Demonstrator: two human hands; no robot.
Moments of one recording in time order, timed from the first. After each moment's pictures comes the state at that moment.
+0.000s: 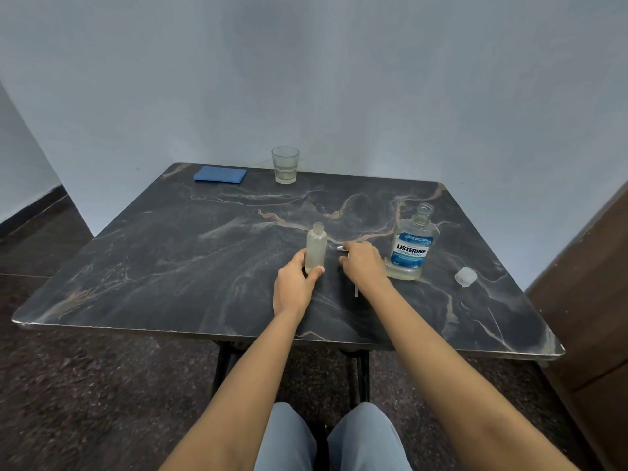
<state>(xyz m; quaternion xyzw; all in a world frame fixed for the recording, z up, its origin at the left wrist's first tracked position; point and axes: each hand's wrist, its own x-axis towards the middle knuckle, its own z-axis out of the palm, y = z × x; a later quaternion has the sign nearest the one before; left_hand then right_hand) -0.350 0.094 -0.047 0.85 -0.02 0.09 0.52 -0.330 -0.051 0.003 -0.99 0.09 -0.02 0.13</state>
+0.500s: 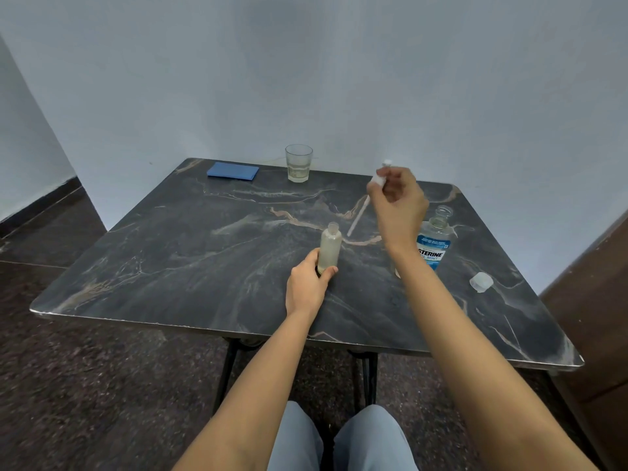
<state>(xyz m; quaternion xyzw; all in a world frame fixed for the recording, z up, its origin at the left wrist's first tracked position) -0.352 0.093 -0.046 0.85 -0.02 0.09 0.52 -0.338 -0.041 0.090 -0.72 -0.01 -0.39 0.57</state>
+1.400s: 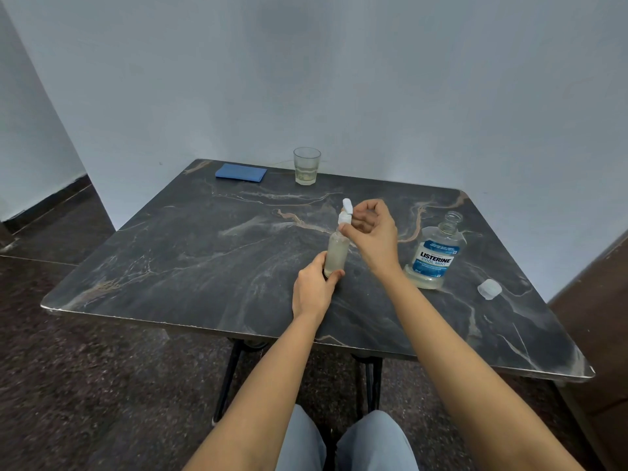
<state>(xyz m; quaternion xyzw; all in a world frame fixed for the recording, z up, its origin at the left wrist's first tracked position) -0.353 0.093 -0.044 0.86 -0.02 0.09 0.51 -0.336 -0.022 0.047 -0.74 -0.06 -0.21 0.63</state>
